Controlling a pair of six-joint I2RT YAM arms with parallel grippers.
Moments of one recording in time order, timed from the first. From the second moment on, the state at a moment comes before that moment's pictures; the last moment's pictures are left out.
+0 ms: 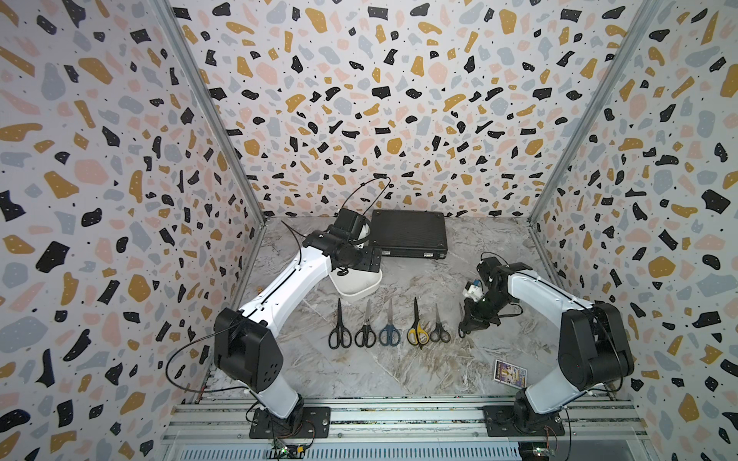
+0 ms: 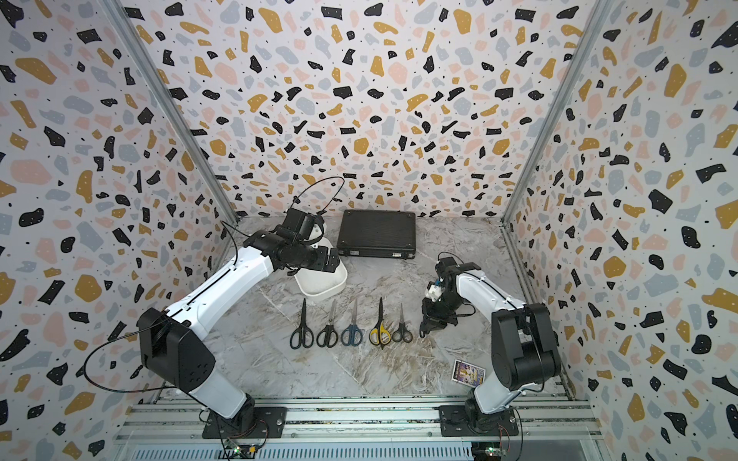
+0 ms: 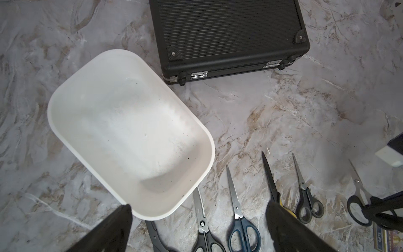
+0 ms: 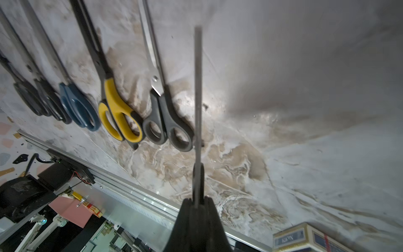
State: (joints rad) left arm -0.45 1.63 1.53 -0.86 0.04 -0.22; right arm 0.24 1.59 1.03 -1.07 -0.47 0.22
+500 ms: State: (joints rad) left arm -0.45 1.66 1.54 -0.88 0.03 -0.21; right arm 0.24 1.73 1.04 -0.97 -0.50 0.21
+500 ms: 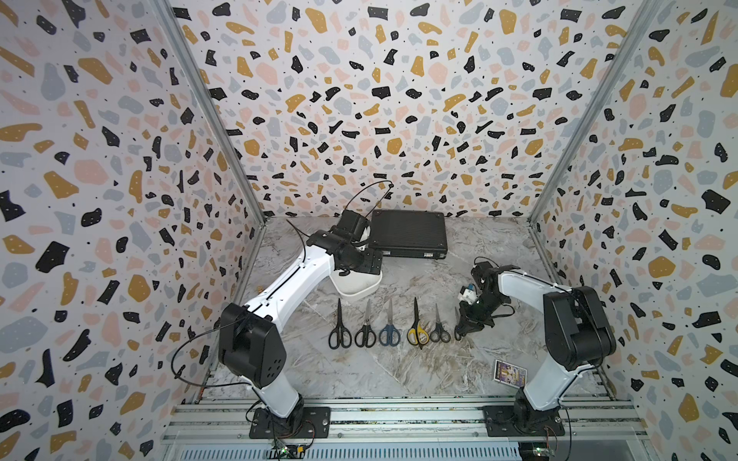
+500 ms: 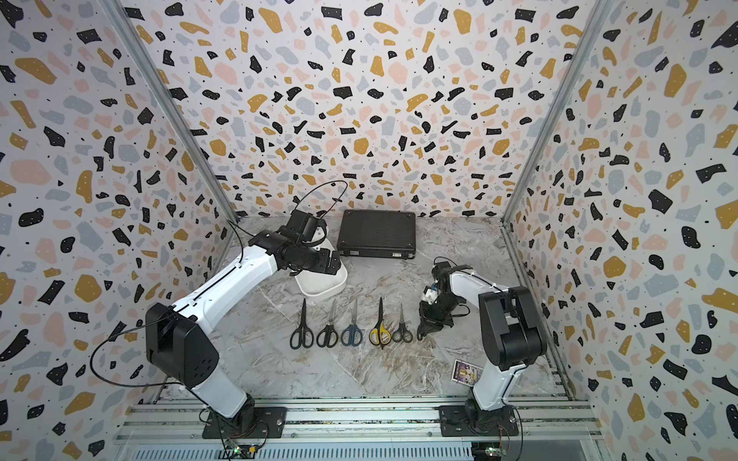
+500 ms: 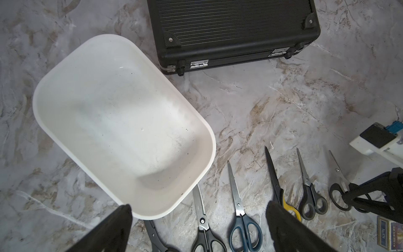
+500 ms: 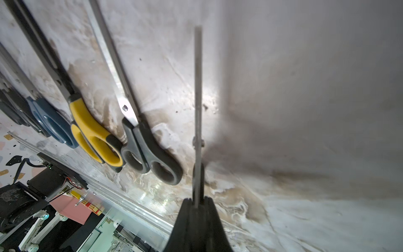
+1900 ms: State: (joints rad) left arm -0.26 1.69 1.45 -0.91 -0.11 -0.22; right arm 0.23 1.61 1.41 -0.92 -0.21 0.20
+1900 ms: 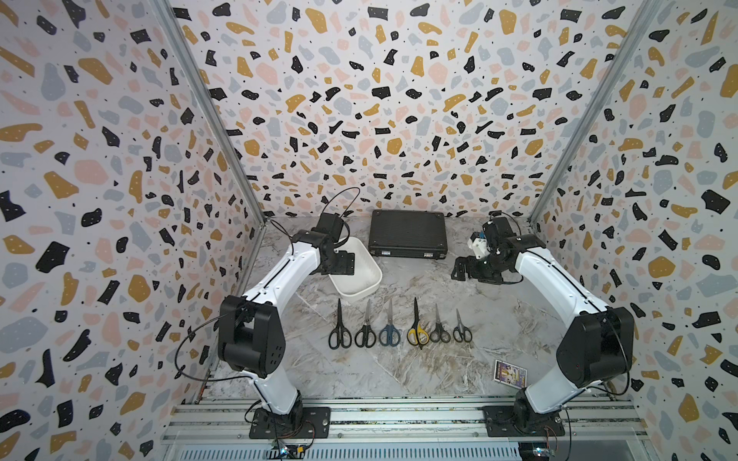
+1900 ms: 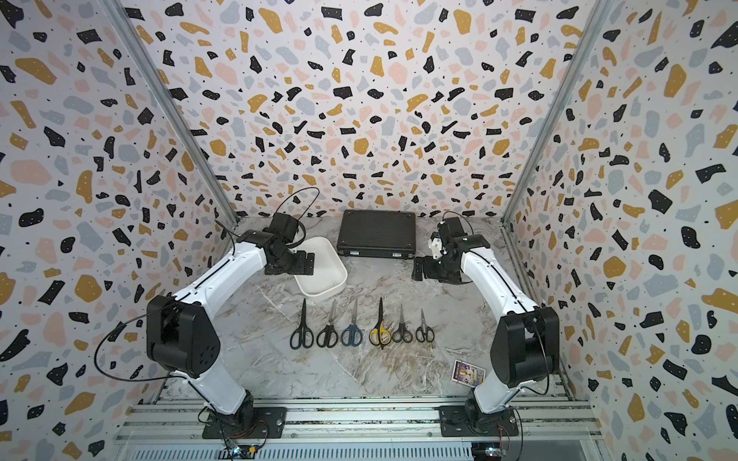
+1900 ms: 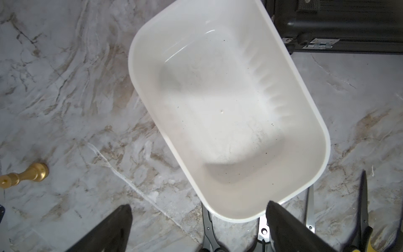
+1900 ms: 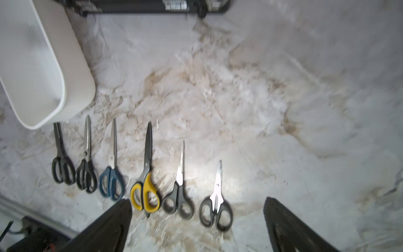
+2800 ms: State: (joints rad) left arm -0.09 1.42 0.55 0.13 -0.30 -0.04; right arm 0.06 1.47 0.45 0.36 0.37 0.02
